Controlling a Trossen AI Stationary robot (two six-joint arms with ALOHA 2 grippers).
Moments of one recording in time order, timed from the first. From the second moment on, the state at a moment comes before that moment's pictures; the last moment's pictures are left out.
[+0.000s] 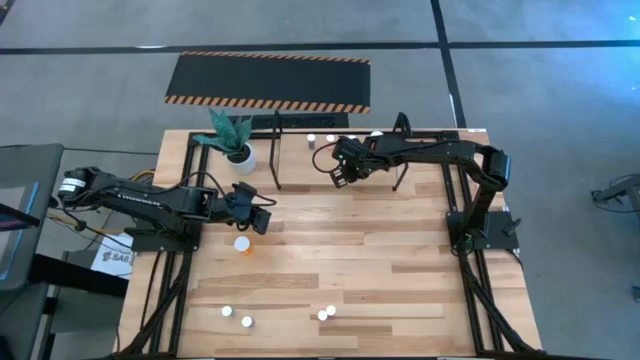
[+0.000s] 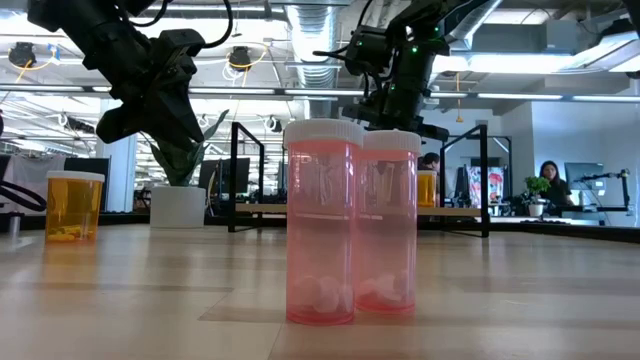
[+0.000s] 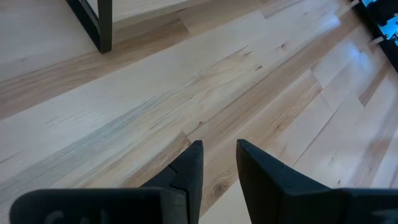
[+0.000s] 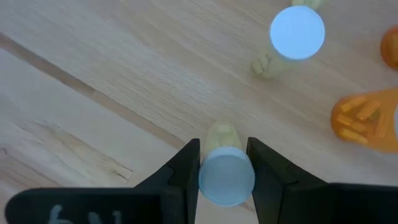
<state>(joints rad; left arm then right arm) -0.08 1.01 0.59 -0.41 -0.30 -1.02 -0.34 1.79 1.38 -0.78 0.18 0.73</state>
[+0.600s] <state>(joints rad) -0.08 1.01 0.59 -0.41 -0.30 -1.02 -0.35 1.79 1.38 -0.78 0.18 0.83</state>
